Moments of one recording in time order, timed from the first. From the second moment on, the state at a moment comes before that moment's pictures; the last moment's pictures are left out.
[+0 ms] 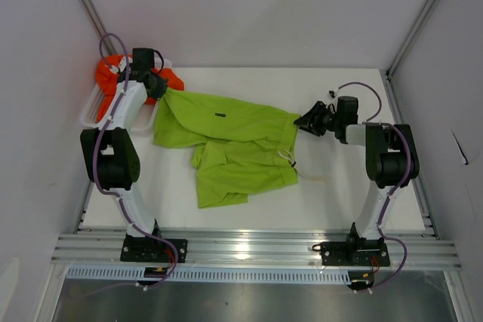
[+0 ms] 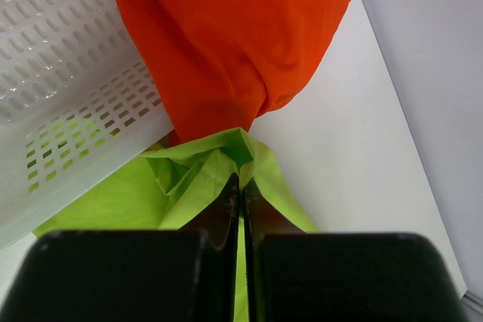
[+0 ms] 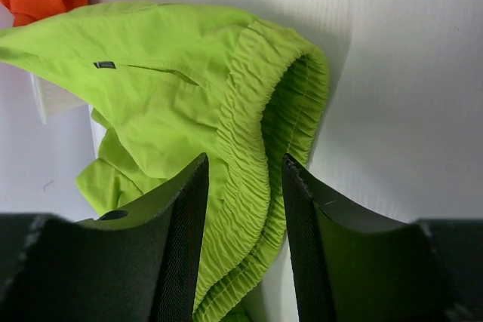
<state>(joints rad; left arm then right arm) 0.02 1.88 1.68 -0.63 -0.20 -0.98 0.04 1.94 1.03 0.30 -0.65 0.68</state>
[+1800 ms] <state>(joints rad) 0.17 1.26 1.81 -0.95 0.17 -0.78 0.14 0.69 0.82 0.24 -0.87 0.55</state>
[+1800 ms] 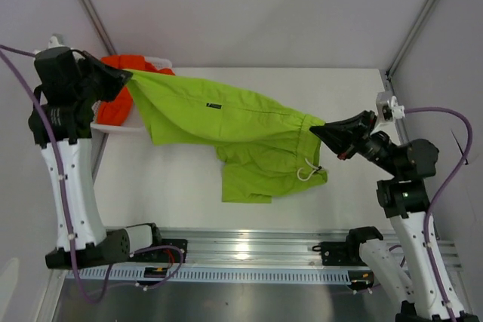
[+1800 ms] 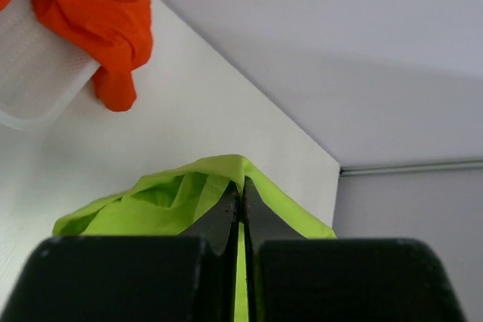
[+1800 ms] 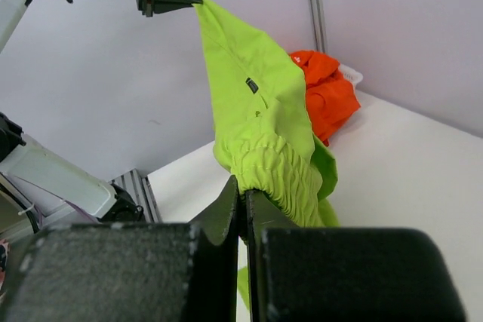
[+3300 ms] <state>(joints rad) 0.27 0.76 1.90 -0.83 0.26 -0.94 0.14 0.87 1.97 -0.43 -0.78 0.57</state>
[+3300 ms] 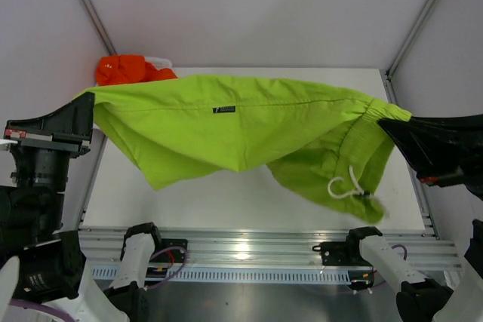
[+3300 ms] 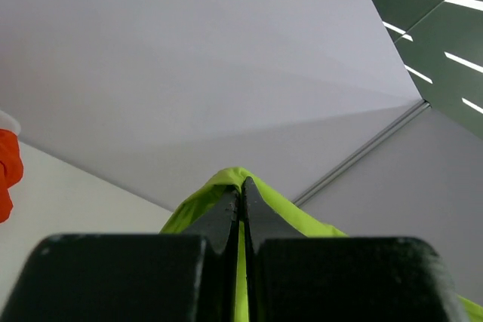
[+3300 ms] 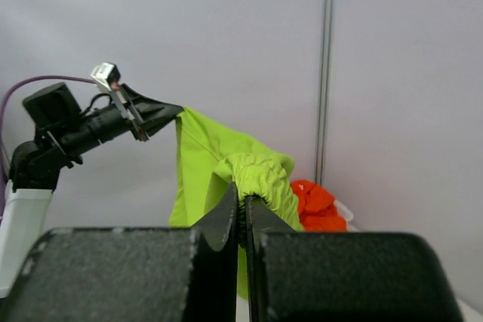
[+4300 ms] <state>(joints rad) 0.10 1.30 0.86 -0.14 0.24 -0.94 0.05 0.91 0.52 0.09 -0.60 0.67</state>
